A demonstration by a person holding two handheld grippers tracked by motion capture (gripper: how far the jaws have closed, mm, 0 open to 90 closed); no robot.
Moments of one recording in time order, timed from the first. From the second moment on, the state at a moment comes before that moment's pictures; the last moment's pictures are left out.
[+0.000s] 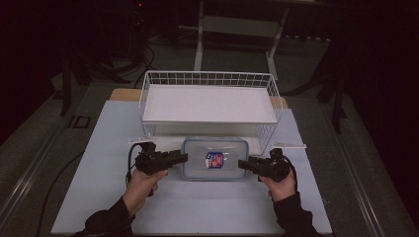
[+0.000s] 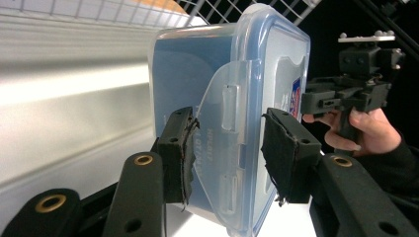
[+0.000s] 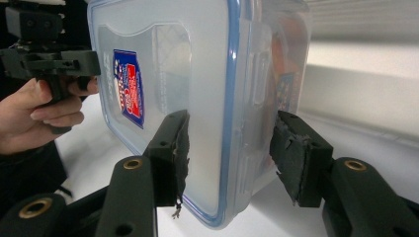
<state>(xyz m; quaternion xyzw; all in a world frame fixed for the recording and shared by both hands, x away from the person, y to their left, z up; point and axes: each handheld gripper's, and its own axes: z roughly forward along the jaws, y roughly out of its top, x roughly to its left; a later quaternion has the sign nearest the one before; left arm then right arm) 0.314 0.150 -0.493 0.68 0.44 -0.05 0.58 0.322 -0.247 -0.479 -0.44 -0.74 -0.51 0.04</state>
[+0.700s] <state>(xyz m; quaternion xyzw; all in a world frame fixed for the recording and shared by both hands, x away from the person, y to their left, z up) 0.346 0.139 -0.515 0.66 0.46 0.01 0.60 0.368 -0.247 -0.500 -0.45 -0.73 -0.52 0.02</state>
